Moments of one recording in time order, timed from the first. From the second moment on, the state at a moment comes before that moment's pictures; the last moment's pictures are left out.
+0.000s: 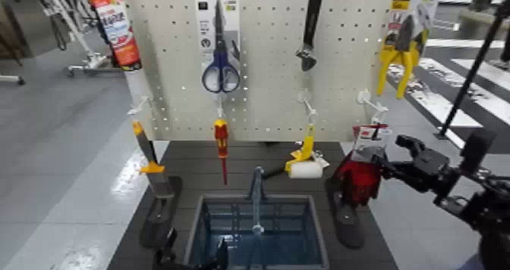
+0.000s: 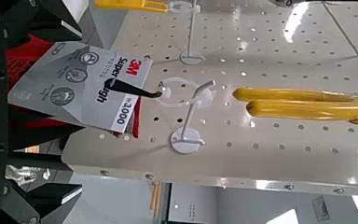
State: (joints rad) left arm 0.29 0.00 -0.15 -1.56 0.11 -0.46 -0.17; right arm -0.26 -0.46 0.01 -1.34 -0.42 -0.02 0.73
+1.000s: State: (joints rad) left arm 0.28 0.00 -0.16 -1.55 0.11 -0.46 -0.19; right arm -0.38 -0.47 0.13 -1.20 -0.45 -0.04 0.79
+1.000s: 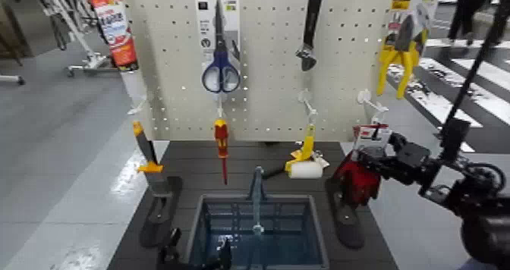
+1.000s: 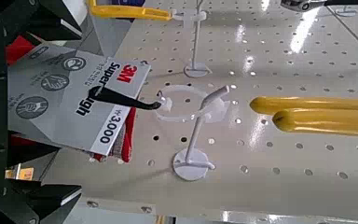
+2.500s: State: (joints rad) left arm 0.28 0.00 -0.16 -1.54 0.12 -0.46 -0.19; right arm -0.42 -0.47 0.18 -1.18 -0.46 -0.02 0.80
